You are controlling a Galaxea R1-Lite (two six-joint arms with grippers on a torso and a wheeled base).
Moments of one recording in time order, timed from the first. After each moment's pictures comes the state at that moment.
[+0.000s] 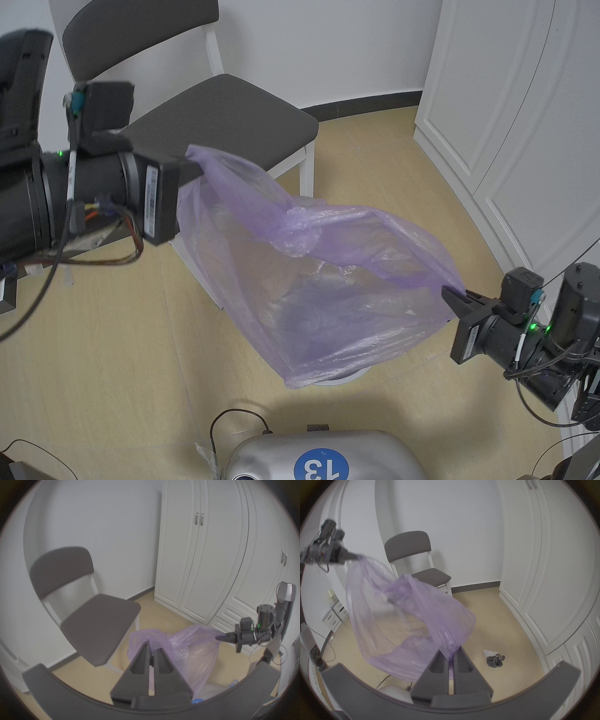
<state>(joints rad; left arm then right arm) -0.74 1.33 -1.19 0.09 0.23 0.10 0.78 1.43 -0.44 -0.84 -0.45 0.07</state>
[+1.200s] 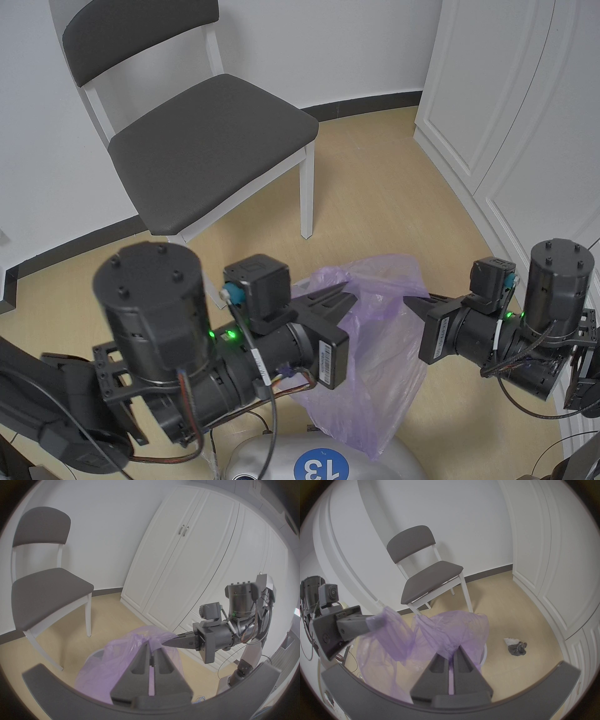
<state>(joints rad) -0.96 1.67 -0.70 -0.87 0.13 -0.09 0.83 1.53 -0.61 -0.65 -0.33 0.26</state>
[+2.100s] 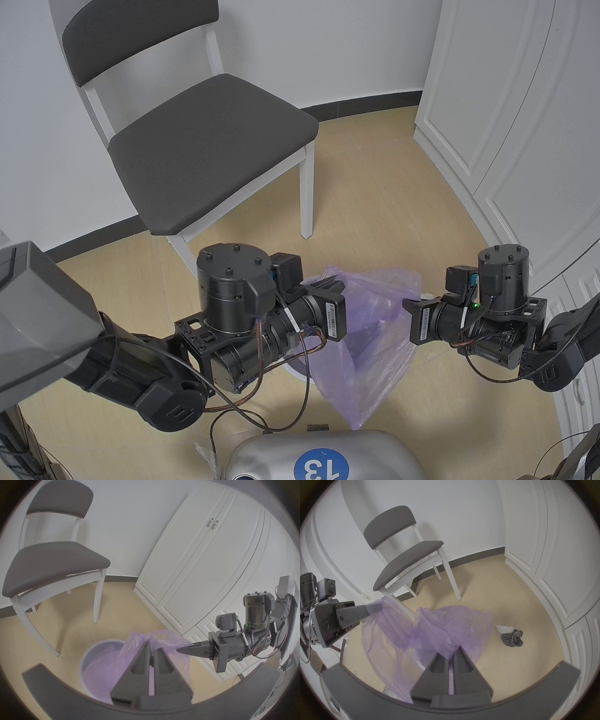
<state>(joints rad) -0.79 1.94 -0.84 -0.96 0.08 -0.23 0.58 1.77 -0.64 -0.72 -0.17 0.27</state>
